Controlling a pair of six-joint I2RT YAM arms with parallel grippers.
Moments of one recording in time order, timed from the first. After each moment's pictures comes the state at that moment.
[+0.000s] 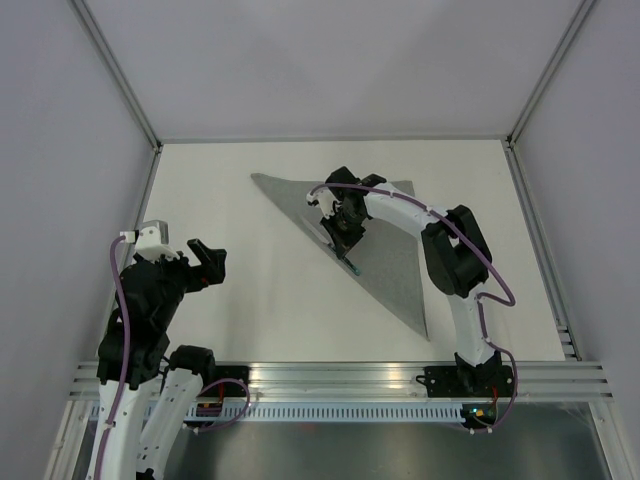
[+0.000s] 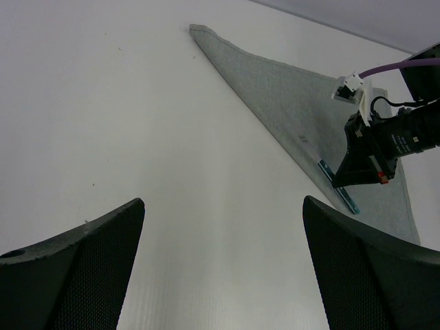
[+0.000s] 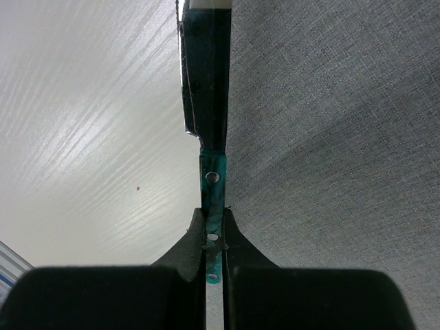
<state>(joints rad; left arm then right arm) -0.16 0.39 0.80 -0.70 -0.05 -0.36 0.62 2.13 1.69 -0.87 -0.29 -0.13</state>
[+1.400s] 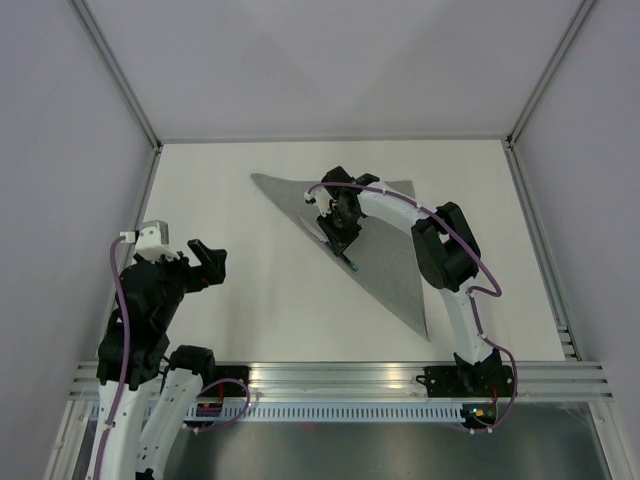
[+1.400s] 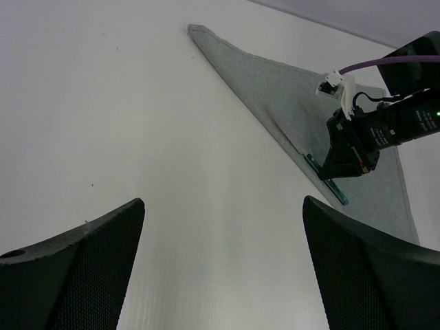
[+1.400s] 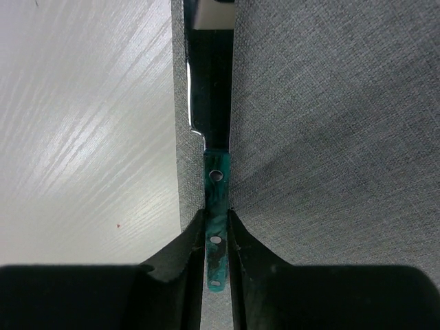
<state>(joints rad) -0.16 0.39 0.80 -0.70 -0.05 -0.36 0.62 2.22 1.77 -0.86 -0.25 -0.11</state>
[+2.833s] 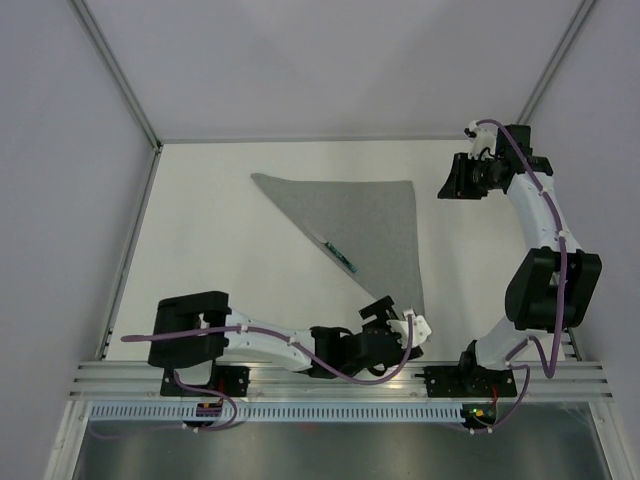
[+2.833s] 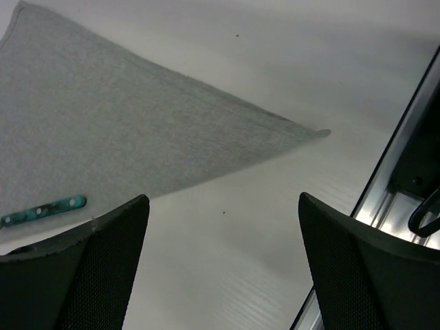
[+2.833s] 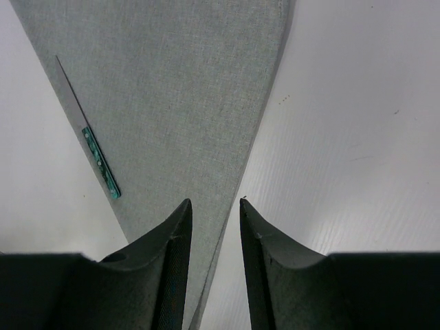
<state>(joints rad) -1.52 1.67 0.90 0.30 -0.60 0.01 -0.13 1.67 1.49 -0.78 -0.52 -0.05</state>
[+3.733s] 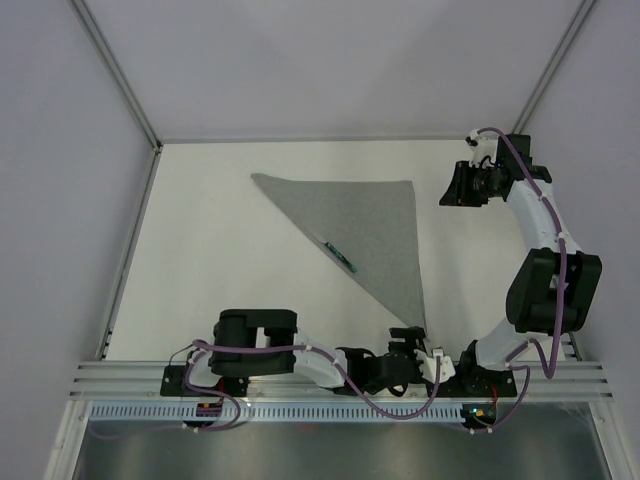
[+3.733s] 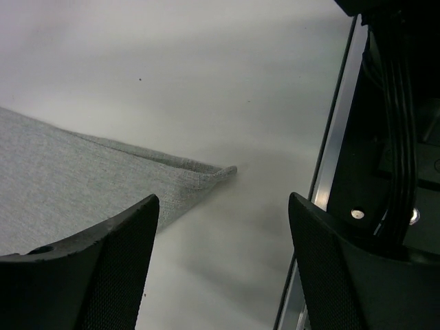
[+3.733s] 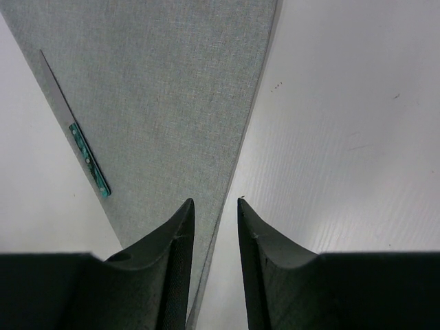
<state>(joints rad) -1.61 2.05 1.00 0.67 -0.53 0.29 -0.15 1.64 1.39 -0.71 -0.52 -0.05</state>
